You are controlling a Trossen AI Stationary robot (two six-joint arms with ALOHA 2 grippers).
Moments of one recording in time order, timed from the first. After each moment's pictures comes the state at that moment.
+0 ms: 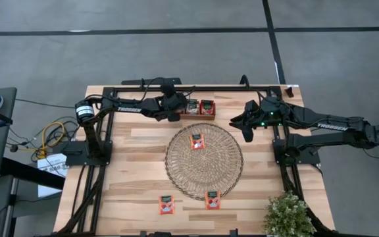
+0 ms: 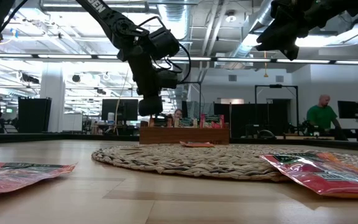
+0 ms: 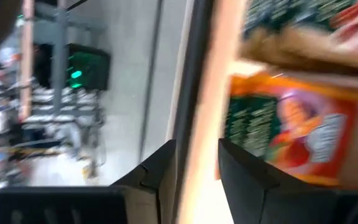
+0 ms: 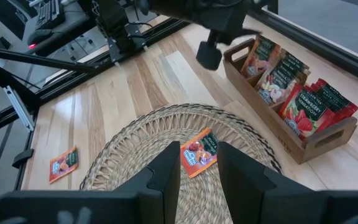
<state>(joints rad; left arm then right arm) 0.36 1.83 1.17 -0.20 -0.72 0.54 -0.24 0.82 0.71 -0.38 -0.11 0.31</state>
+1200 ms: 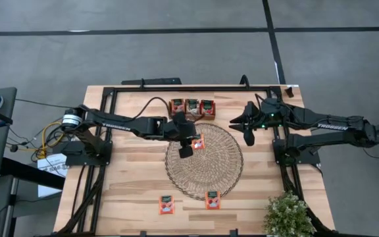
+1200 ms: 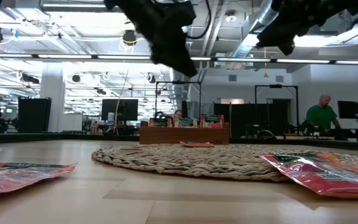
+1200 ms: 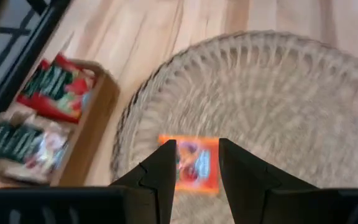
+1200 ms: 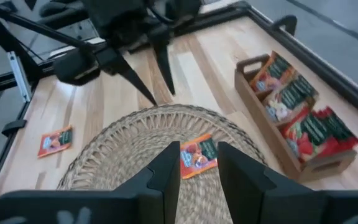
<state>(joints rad) 0.00 1.68 1.23 -0.28 -0.24 -0.06 -0.20 0.82 0.71 -0.37 -0.11 0.14</state>
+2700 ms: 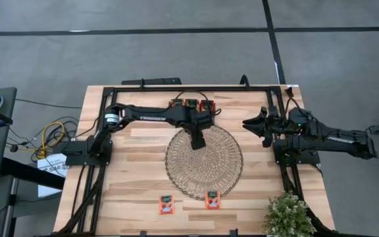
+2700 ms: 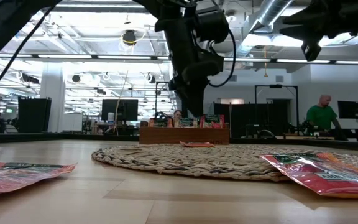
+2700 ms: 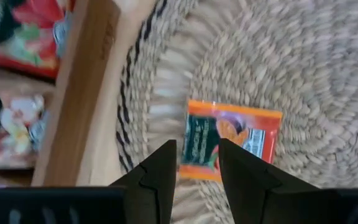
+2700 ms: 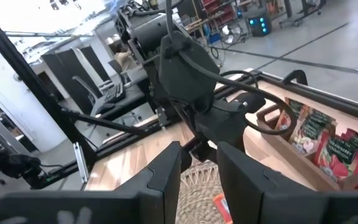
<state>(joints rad) 0.13 2.14 1.81 -0.85 -0.14 -0.09 -0.20 0.35 0.38 -0.10 -0.11 0.38</state>
